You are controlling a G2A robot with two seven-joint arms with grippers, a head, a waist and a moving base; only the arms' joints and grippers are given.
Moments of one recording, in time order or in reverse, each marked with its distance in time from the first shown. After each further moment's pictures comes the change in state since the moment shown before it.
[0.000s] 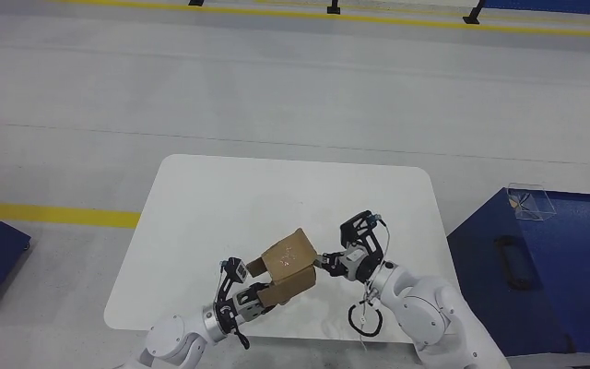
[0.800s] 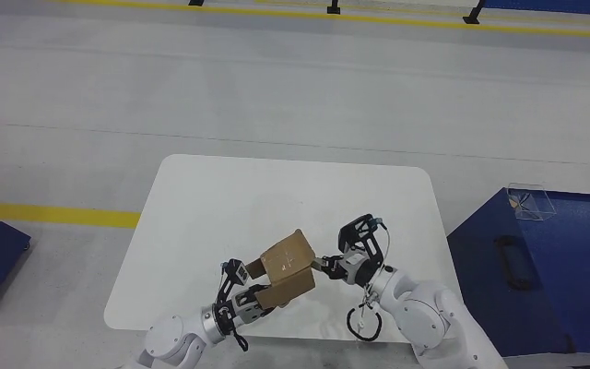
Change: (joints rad) left arm 0.003 0.002 -0.003 0.004 -0.036 0.010 -0.034; right arm -0.020 0.000 0.001 0.002 0.038 0.013 -0.004
